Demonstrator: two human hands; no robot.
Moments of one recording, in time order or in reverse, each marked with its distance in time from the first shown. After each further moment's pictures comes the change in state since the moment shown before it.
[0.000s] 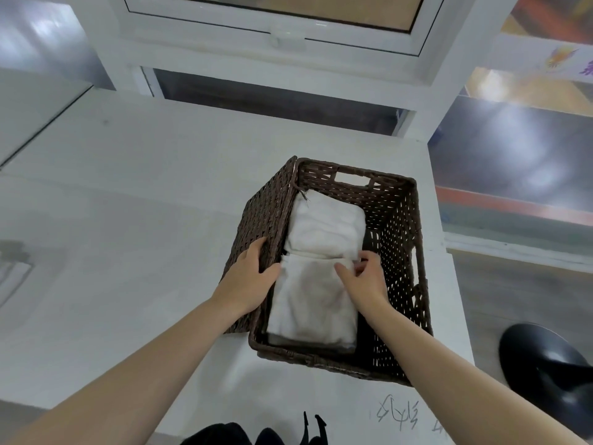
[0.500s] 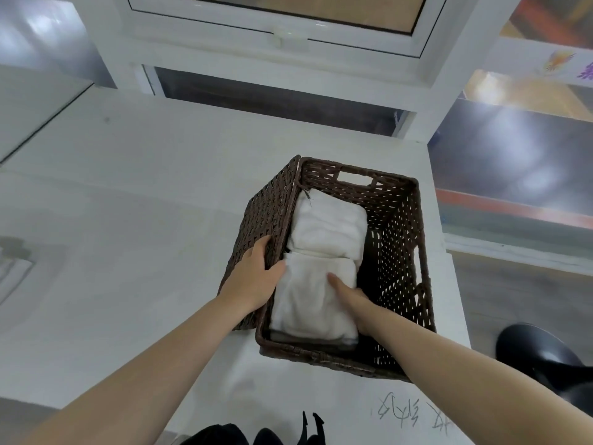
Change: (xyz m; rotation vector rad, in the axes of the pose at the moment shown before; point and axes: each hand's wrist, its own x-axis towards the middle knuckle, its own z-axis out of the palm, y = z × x) left_hand 0.003 -0.002 0.004 -0.016 0.011 -0.018; right_hand 0.009 0.034 0.037 0.222 -0.248 0.468
